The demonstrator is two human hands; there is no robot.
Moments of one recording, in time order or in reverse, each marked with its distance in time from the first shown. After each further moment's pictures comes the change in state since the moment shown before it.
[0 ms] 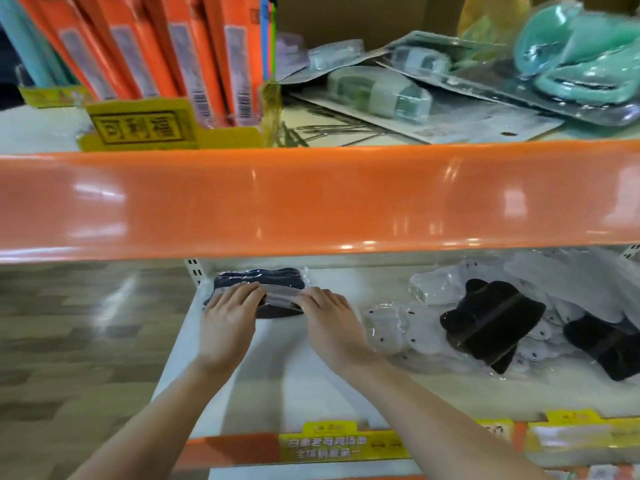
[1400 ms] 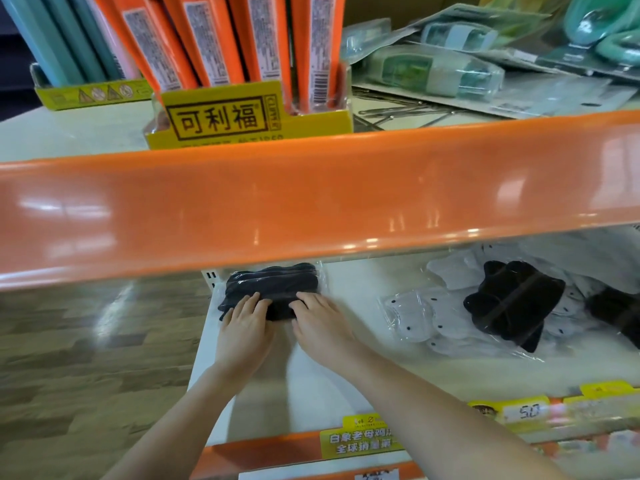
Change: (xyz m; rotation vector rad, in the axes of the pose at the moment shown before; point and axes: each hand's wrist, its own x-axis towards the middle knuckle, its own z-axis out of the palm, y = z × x) left_hand -0.018 -0.028 0.018 -0.084 -0.558 -0.261; right_hand 0.023 -0.029 0.058 -0.081 -0.171 0.117
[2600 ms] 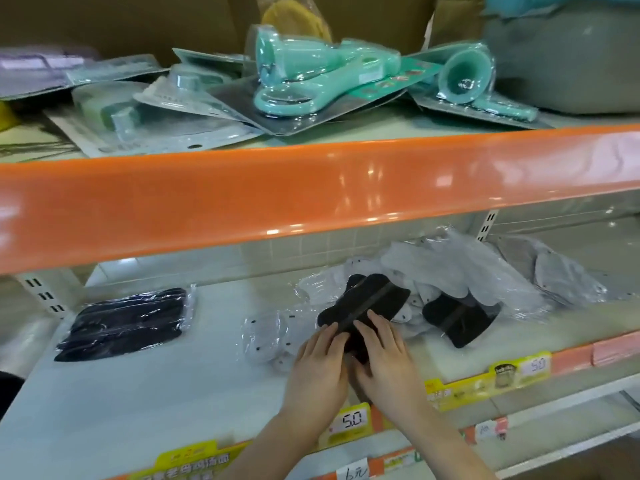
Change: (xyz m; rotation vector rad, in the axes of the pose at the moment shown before) left_hand -0.059 0.318 0.049 -0.295 0.143 0.472; right_hand -0.208 0.217 -0.117 -0.130 0.359 0.324
